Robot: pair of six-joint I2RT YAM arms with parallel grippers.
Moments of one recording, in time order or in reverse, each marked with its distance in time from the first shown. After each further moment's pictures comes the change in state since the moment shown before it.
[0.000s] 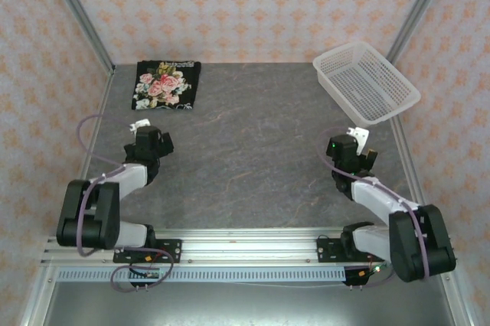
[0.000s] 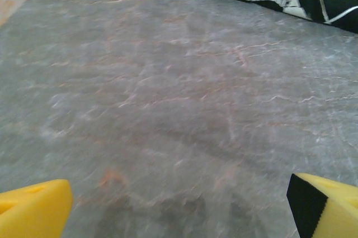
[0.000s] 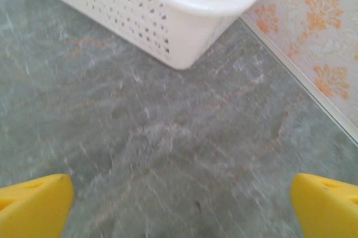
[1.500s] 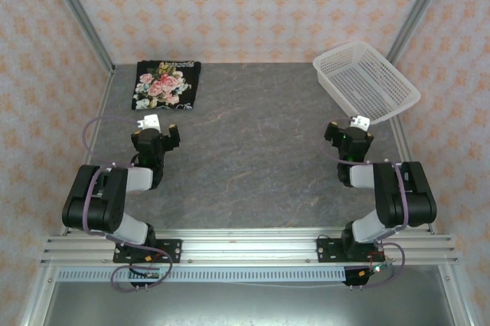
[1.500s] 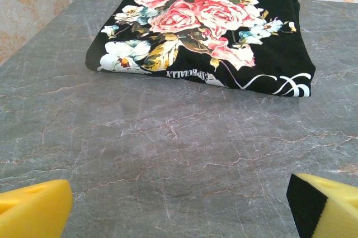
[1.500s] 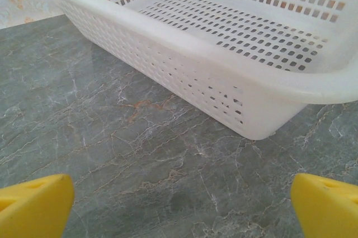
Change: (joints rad) left arm -0.034 0.095 -0.097 0.449 0.049 0.123; right arm -0.140 0.340 0.024 0.534 -0.316 -0.060
